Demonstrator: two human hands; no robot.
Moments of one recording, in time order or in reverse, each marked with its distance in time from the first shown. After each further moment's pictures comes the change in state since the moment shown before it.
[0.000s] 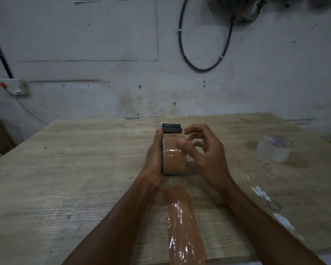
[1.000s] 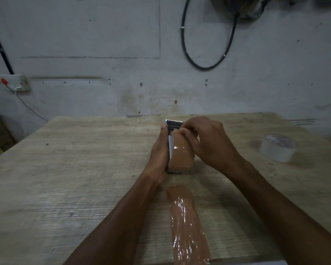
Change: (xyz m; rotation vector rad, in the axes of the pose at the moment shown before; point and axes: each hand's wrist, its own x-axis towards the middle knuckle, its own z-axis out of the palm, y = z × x) left_hand 0.008 0.001 0.004 0.062 0.091 0.013; right_hand 0.037 -0.022 -0.005 -0.704 -0.197 -0.385
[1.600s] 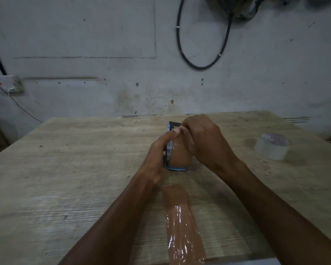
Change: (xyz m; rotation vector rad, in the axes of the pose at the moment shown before) left_hand -0.011 0.008 0.005 -0.062 -0.161 -0.062; right_hand -0.003 0.005 0.004 -0.176 0.015 -0.009
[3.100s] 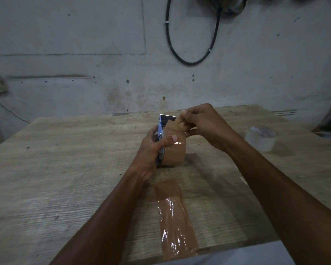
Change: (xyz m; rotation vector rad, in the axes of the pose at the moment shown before) left_hand 0.006 -0.006 -0.008 0.096 -0.096 0.119; right_hand 0.022 0.020 -0.023 0.834 -0.300 0.725
